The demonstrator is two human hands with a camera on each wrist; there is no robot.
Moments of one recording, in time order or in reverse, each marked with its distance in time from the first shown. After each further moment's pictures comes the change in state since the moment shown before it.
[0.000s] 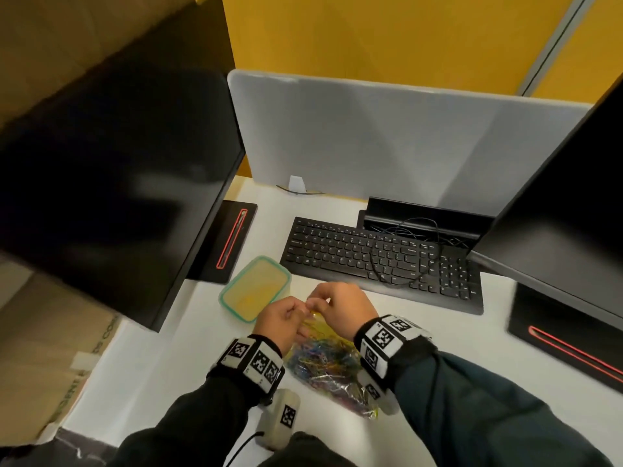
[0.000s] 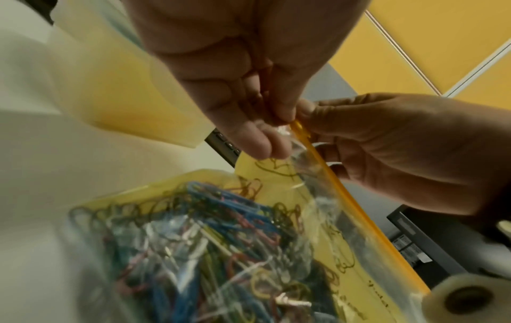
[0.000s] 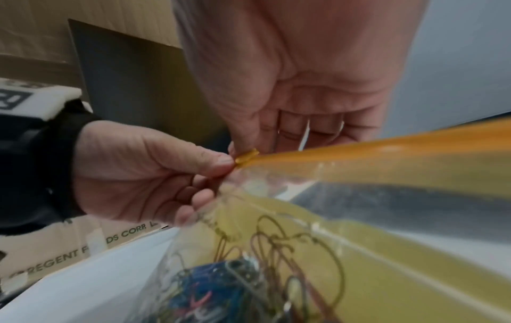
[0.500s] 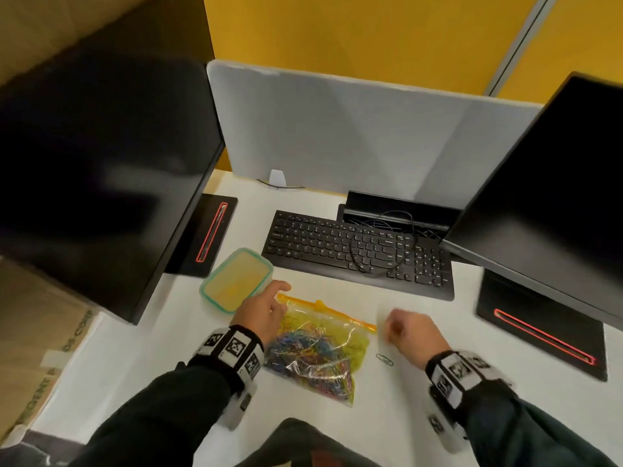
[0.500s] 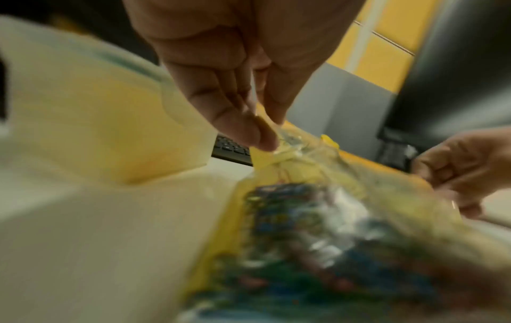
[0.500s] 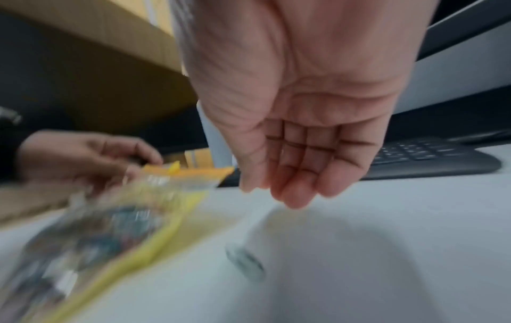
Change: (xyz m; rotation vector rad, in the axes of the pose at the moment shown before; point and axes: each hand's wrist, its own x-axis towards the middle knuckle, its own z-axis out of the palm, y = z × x) left_hand -0.003 -0.005 -0.008 0.517 0.019 0.216; right_hand -0.082 0.109 -0.036 -0.110 0.005 0.325
